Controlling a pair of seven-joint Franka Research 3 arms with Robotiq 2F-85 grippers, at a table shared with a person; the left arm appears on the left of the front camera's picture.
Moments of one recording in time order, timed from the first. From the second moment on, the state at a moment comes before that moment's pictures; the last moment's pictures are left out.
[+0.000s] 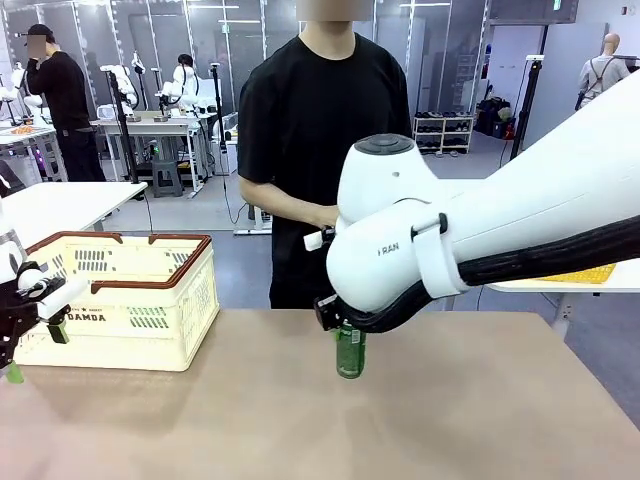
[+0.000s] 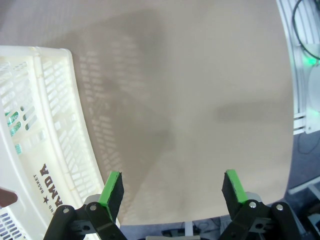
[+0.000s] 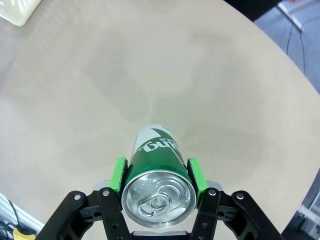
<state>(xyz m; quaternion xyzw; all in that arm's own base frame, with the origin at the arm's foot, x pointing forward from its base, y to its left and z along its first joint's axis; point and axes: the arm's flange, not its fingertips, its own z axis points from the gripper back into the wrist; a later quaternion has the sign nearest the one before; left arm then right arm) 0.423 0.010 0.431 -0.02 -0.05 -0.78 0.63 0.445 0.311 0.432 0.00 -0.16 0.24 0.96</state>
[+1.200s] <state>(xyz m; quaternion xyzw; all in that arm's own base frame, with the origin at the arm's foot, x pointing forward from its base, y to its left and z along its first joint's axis) 0.423 0.010 0.431 -0.02 -0.05 -0.78 0.63 0.487 0.345 0.377 0.02 -0.14 0.28 0.95</state>
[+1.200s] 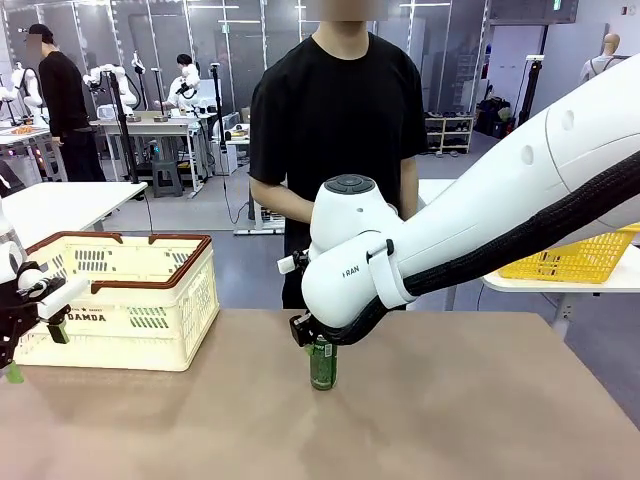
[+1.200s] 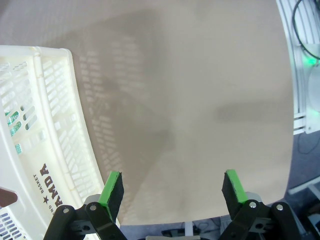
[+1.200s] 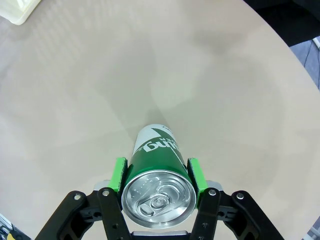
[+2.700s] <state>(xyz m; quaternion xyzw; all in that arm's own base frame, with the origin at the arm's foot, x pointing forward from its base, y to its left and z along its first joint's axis) 0.423 0.010 0.431 -0.02 -0.05 -0.78 0.63 0.426 0.263 0.467 -0.04 -0.10 0.33 0.94</state>
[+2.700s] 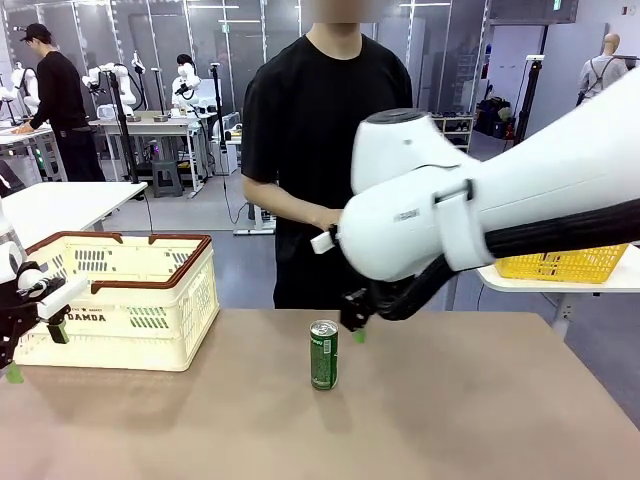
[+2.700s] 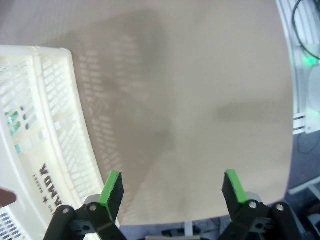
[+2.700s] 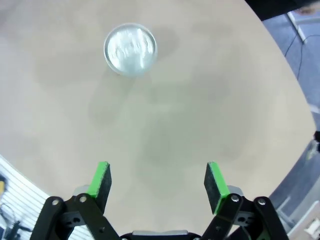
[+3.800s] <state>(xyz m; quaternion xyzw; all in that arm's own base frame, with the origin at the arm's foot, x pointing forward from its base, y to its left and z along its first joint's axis) 0.423 0.010 0.431 -0.02 -0.05 -0.78 0.63 0.357 0.063 0.474 0.01 -0.13 0.17 0.98</state>
